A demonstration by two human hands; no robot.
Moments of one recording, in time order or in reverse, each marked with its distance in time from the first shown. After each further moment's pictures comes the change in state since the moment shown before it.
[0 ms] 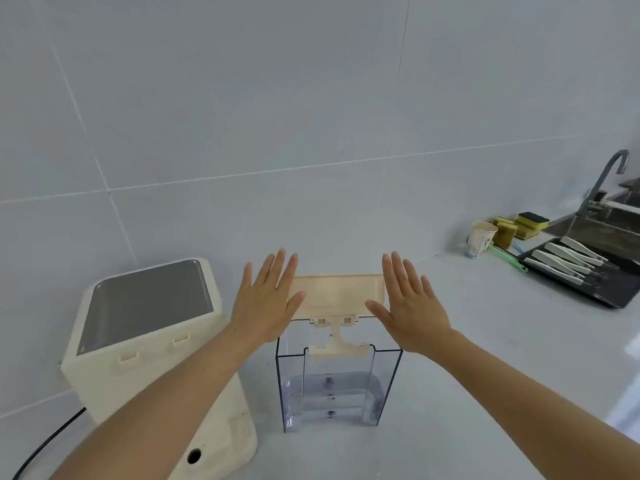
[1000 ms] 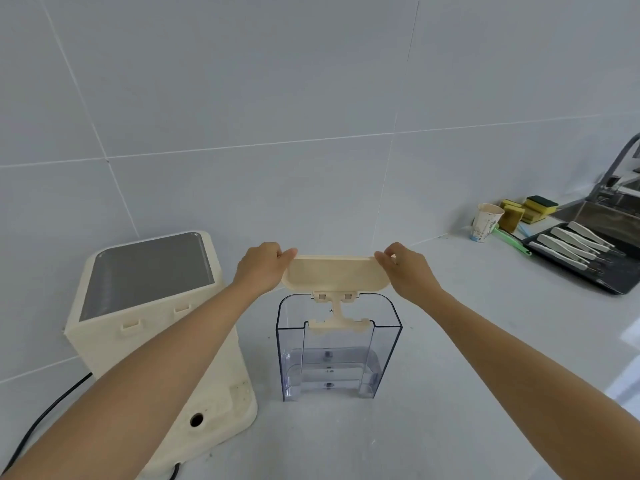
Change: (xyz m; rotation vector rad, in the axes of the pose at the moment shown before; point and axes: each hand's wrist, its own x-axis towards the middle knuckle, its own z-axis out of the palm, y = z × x) left_hand 0.017 -0.002 -0.024 -0.635 -0.042 -0.331; right_hand 0.032 -0.002 -0.008 0.607 0.049 0.248
